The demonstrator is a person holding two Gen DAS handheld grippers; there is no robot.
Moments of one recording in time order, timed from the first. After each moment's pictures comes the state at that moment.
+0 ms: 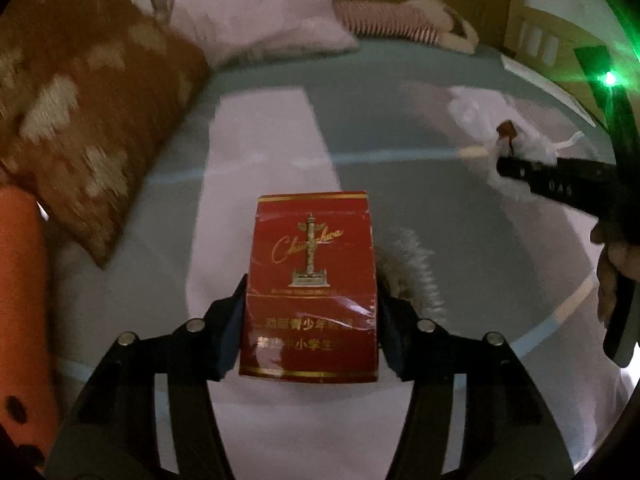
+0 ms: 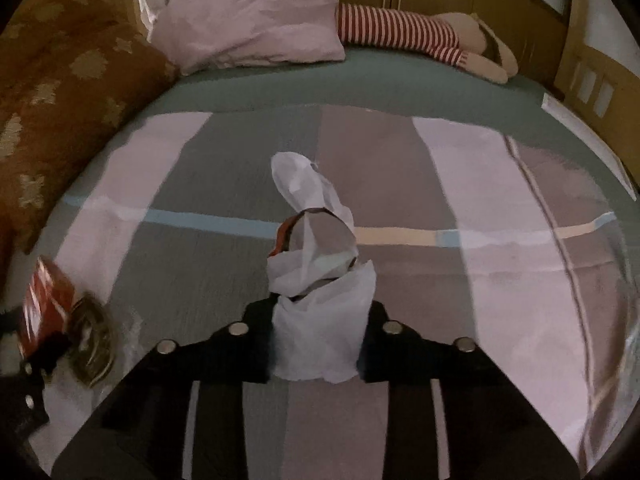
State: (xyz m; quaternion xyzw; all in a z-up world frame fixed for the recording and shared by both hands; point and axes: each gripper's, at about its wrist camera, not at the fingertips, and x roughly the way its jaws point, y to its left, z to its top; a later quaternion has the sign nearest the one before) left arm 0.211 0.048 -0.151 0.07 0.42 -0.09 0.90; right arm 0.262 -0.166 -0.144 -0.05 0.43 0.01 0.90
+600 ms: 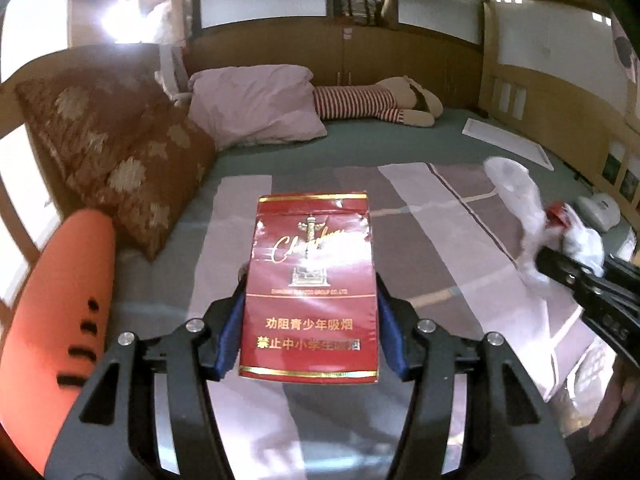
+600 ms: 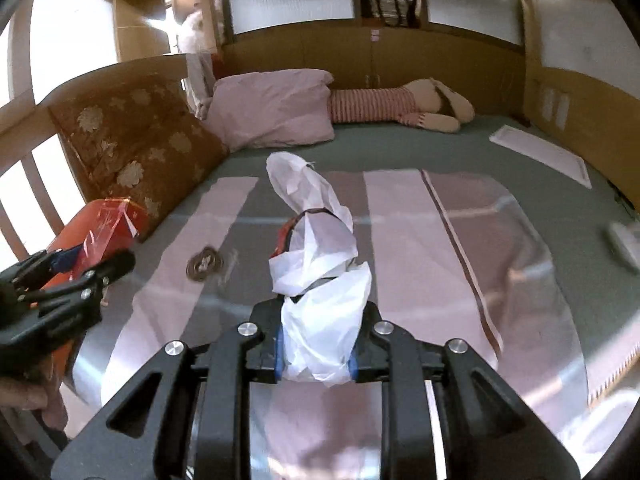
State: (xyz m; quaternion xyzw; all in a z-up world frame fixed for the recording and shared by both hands) left arm 0.021 -0.022 -0.028 0.04 0.32 -0.07 0.94; right arm -0.013 -0.227 -0.022 0.02 0.31 0.04 0.95
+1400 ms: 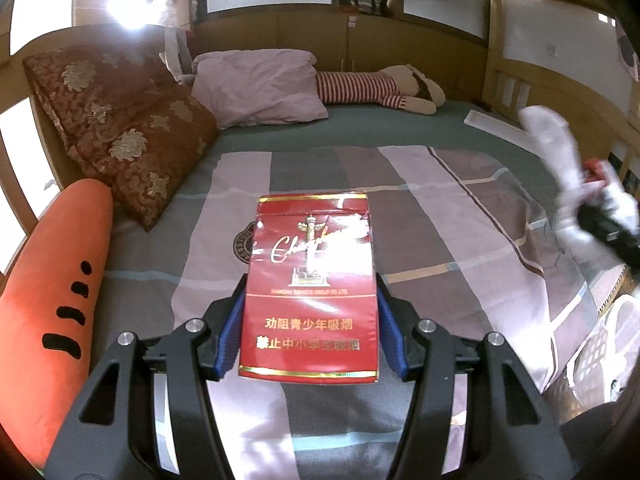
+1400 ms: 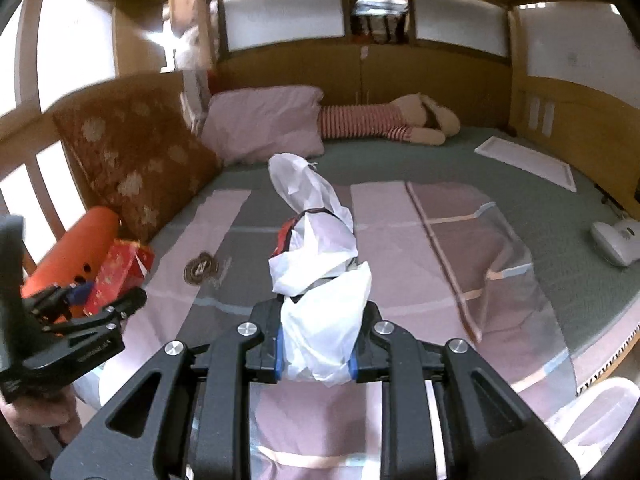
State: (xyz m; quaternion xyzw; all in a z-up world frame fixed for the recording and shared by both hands) left arm 0.006 -0.017 -0.050 0.03 0.34 -0.07 0.94; right arm -0.049 -0.249 -0.007 0.02 0.27 0.02 0.96
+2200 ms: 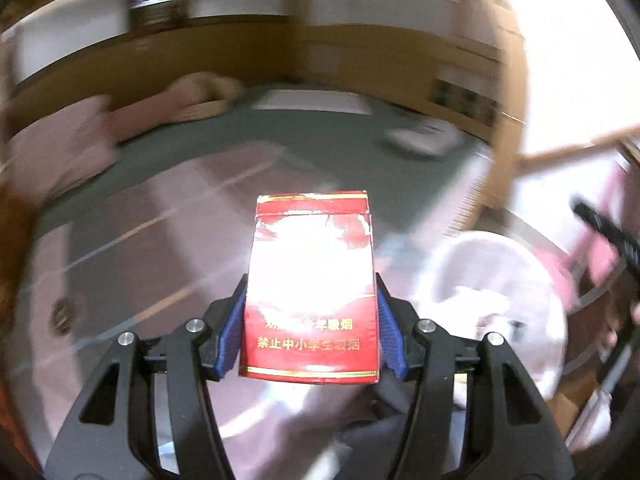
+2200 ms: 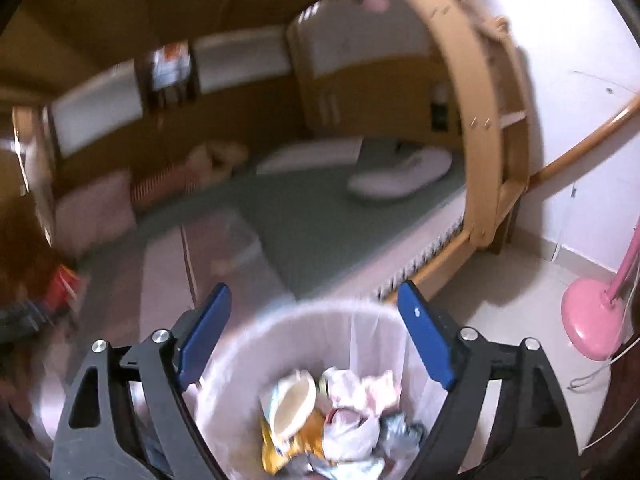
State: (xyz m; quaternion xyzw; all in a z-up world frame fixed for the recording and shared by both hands) left arm -0.095 -0.264 -0.004 0.13 0.32 -0.39 0.85; right arm -0.291 -0.485 0.029 0.13 0.16 -0.27 0.94
